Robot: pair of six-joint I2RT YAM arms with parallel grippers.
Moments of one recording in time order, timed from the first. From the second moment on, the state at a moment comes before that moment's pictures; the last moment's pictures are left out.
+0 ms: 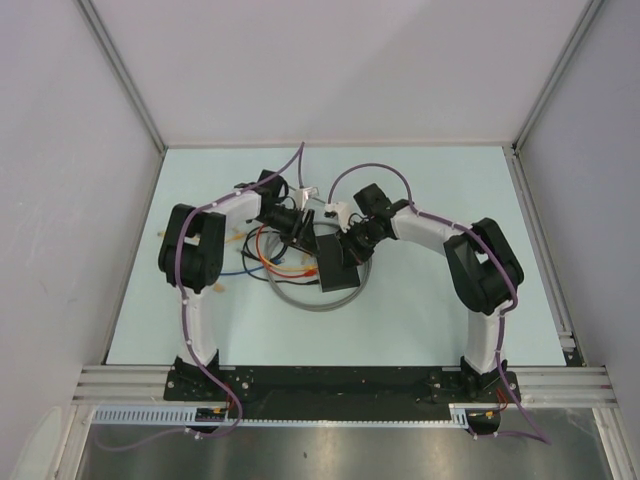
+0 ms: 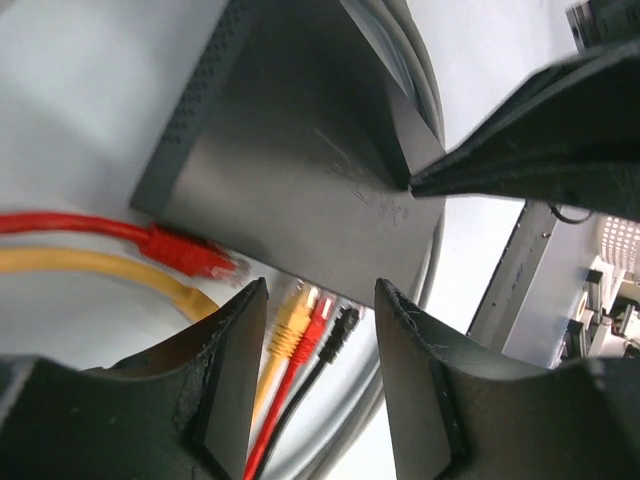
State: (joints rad) left arm -0.30 2.07 1.43 -0.65 0.89 0.13; right arm 0.58 1.94 1.33 -0.50 -0.57 -0.23
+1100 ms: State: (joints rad) left arm -0.30 2.19 1.46 -0.79 0.96 0.24; right arm 0.59 1.92 1.28 -0.43 -0.58 -0.24
